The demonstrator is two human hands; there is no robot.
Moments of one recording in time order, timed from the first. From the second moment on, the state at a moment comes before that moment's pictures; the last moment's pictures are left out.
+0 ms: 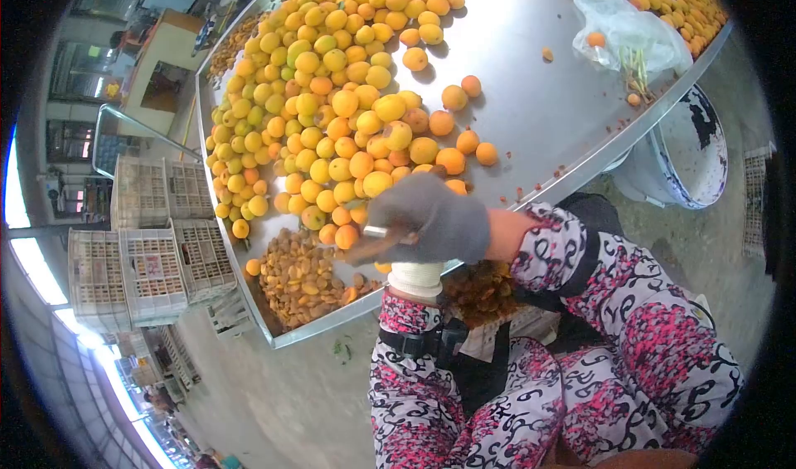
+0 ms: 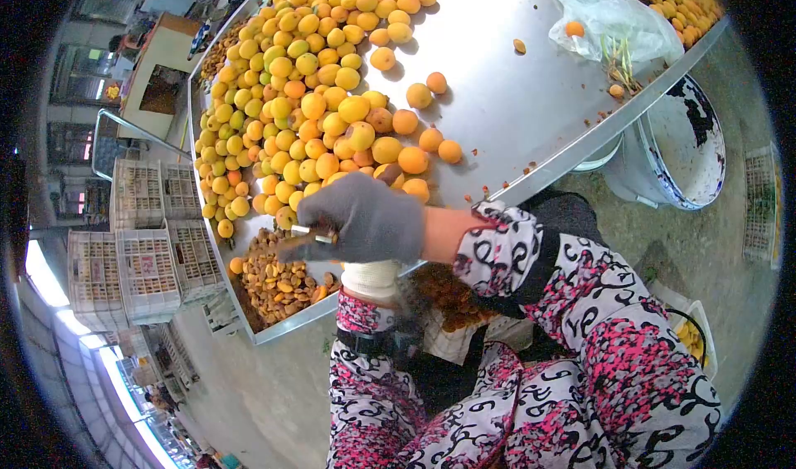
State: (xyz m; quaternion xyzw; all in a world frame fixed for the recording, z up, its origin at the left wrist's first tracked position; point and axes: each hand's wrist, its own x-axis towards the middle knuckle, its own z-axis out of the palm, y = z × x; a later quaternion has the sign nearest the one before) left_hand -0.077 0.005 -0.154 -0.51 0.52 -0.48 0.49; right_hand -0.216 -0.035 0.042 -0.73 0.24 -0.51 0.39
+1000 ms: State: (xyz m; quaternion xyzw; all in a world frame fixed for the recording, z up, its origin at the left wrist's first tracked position) left_hand -0.109 0.011 0.022 -0.60 0.49 0.47 -0.42; right_hand -0.230 -0.053 0.017 -0.78 0.46 -0.23 0.36
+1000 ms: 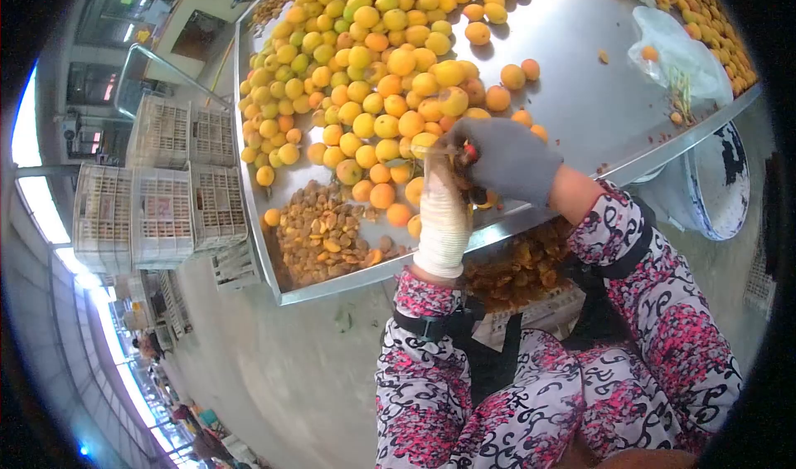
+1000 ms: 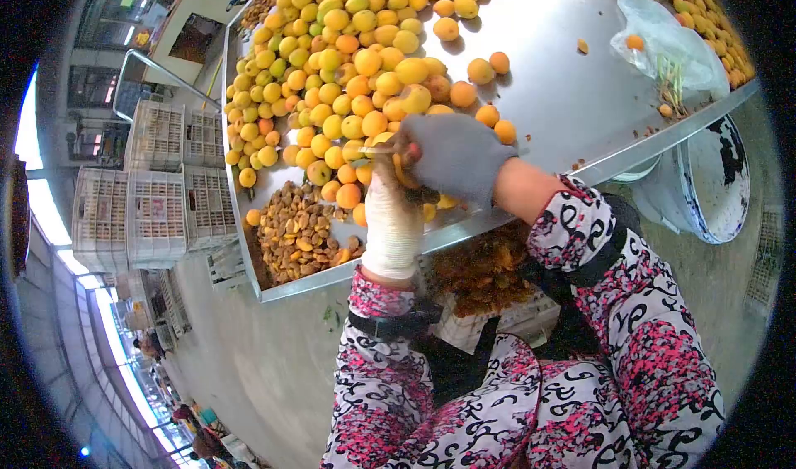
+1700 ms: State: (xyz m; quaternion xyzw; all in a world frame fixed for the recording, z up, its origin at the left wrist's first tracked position) left_hand -0.025 0.021 0.006 -0.73 0.65 0.05 -0.21; right_hand -0.250 -0.064 0.036 -0.71 0.45 -0.21 0.50
